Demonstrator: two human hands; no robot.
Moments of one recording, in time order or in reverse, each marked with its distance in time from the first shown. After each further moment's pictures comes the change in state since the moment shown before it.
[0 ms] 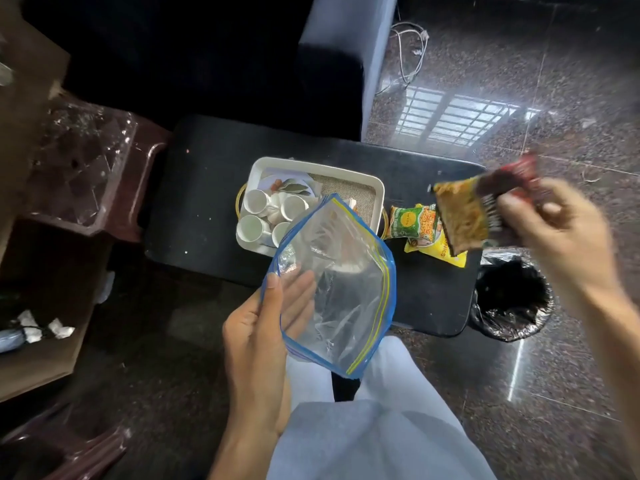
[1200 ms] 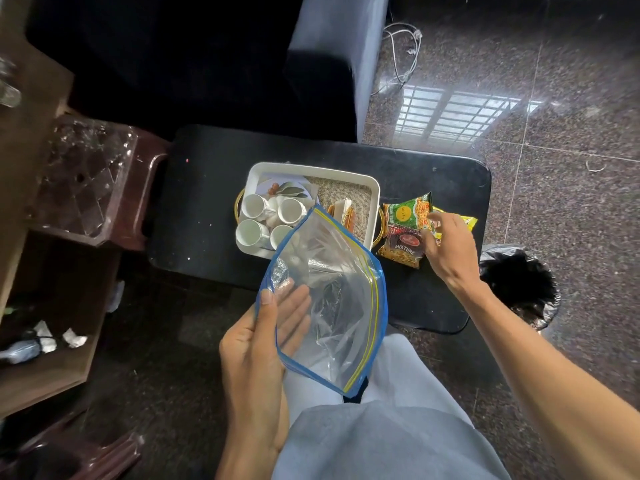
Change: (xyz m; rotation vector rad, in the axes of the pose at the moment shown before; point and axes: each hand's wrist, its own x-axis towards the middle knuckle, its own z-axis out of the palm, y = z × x) left_hand -0.015 -0.014 -0.003 0.082 0.022 0.012; right_hand 0.001 0.097 0.105 -0.569 -0.074 -0.063
